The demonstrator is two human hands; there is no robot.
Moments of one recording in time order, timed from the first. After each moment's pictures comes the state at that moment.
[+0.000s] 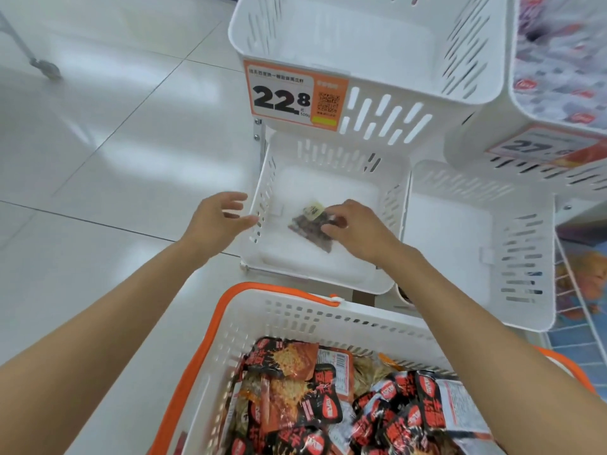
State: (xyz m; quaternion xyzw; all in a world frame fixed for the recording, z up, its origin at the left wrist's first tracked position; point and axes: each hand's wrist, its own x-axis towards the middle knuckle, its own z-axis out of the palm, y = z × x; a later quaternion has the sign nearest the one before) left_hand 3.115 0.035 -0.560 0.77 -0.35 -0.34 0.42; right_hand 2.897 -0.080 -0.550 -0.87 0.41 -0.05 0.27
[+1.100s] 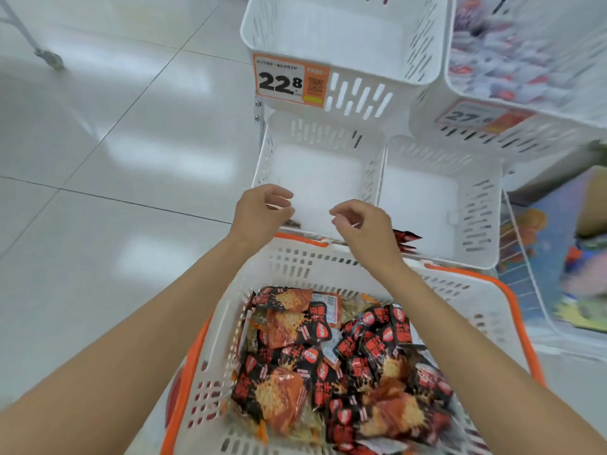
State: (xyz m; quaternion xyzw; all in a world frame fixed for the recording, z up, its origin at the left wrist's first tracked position) left_hand 3.029 0.090 -0.521 0.71 -0.39 -0.35 0.46; right_hand 2.841 0.039 -0.512 -0.74 0.48 -0.26 0.40
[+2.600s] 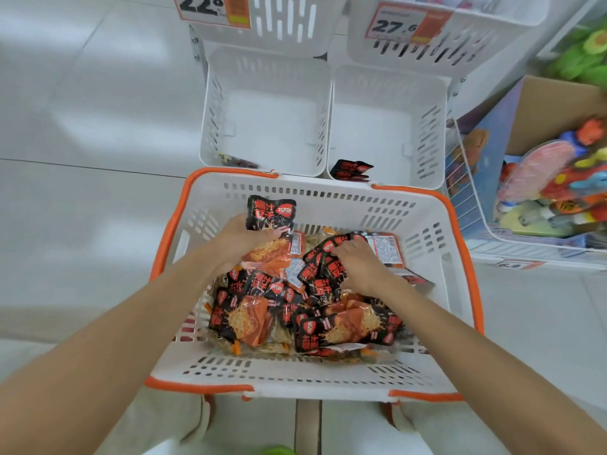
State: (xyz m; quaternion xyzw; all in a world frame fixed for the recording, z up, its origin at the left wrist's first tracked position) left_hand 2.947 0.175 -0.573 0.68 -0.29 -0.59 0.33; right_hand 2.689 0.113 -0.640 -0.89 0.38 0.21 0.11
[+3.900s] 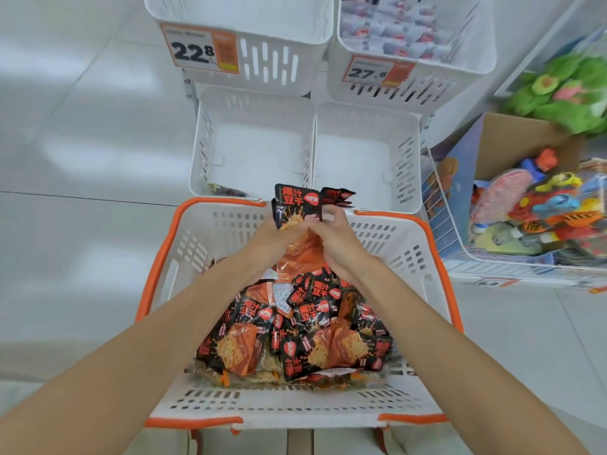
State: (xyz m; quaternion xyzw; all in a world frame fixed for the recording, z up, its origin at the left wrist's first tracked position) left_hand 2.890 0.153 -0.516 0.60 -0.40 -0.56 0.40; right_hand 2.763 0.106 -0.520 -0.42 0.52 -0.29 0.68
